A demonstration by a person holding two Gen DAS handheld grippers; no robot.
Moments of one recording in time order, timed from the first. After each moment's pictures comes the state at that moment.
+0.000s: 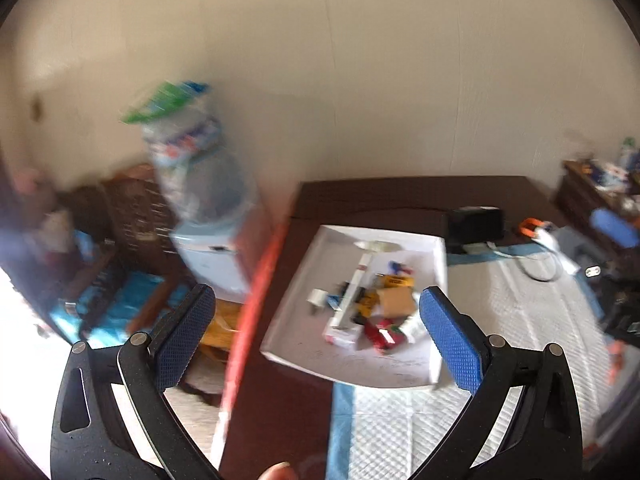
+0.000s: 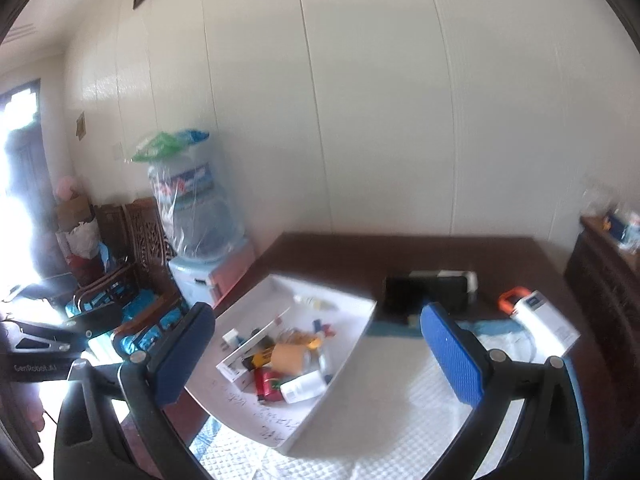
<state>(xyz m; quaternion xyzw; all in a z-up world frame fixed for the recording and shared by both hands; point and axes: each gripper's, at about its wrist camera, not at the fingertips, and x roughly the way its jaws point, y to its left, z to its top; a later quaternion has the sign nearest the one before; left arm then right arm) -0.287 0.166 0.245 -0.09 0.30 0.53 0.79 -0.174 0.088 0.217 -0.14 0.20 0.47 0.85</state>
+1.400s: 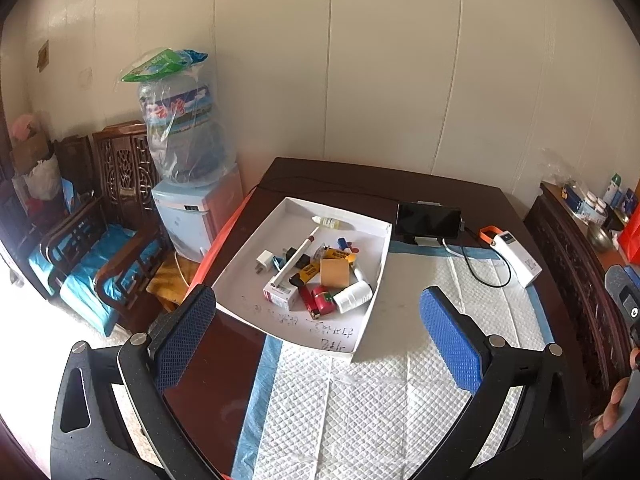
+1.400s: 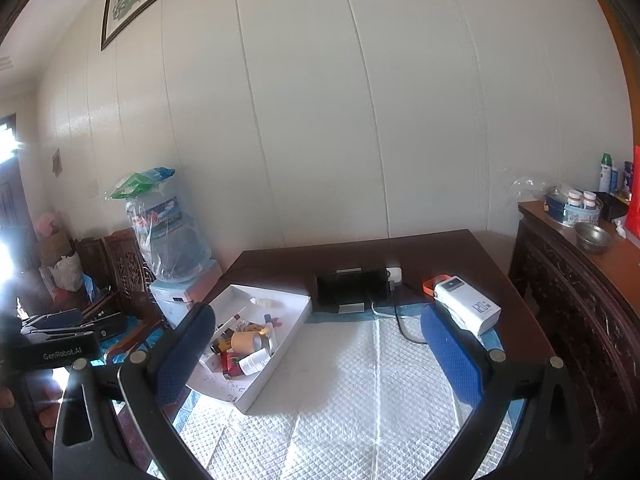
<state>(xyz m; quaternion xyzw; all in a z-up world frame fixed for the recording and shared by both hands) -0.268 0.112 0.241 -0.19 0.28 0.49 0.80 -0.178 -0.029 0.248 -0.09 0.21 0.42 0.88</state>
